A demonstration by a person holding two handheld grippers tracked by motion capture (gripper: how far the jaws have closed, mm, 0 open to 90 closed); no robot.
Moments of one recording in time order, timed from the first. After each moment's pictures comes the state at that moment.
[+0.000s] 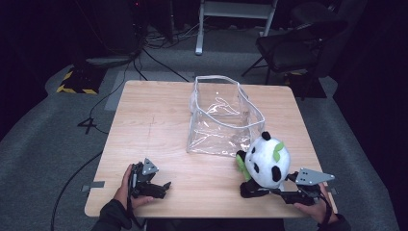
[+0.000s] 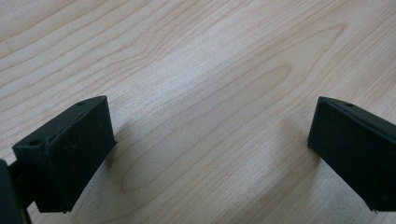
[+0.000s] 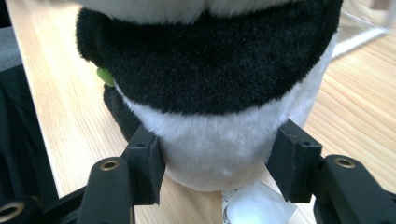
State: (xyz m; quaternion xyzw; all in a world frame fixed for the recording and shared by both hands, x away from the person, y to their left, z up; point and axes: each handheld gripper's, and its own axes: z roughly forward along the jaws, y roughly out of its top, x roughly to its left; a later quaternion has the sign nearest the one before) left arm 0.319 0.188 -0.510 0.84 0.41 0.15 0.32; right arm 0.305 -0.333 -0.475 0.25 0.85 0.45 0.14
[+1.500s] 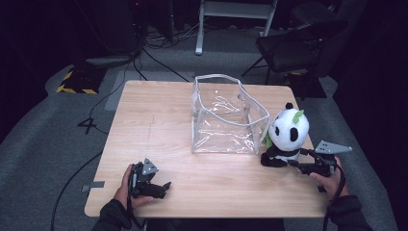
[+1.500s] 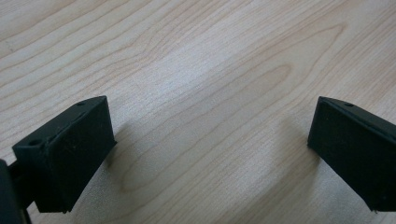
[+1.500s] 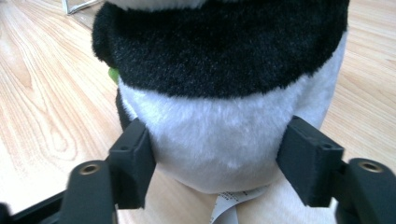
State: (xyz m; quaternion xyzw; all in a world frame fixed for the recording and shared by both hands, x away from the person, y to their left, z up) left arm 0.319 0.188 -0.511 0.84 0.41 0.15 0.32; right arm 0.394 -0.404 -0.472 0.33 0.82 0.45 0.15
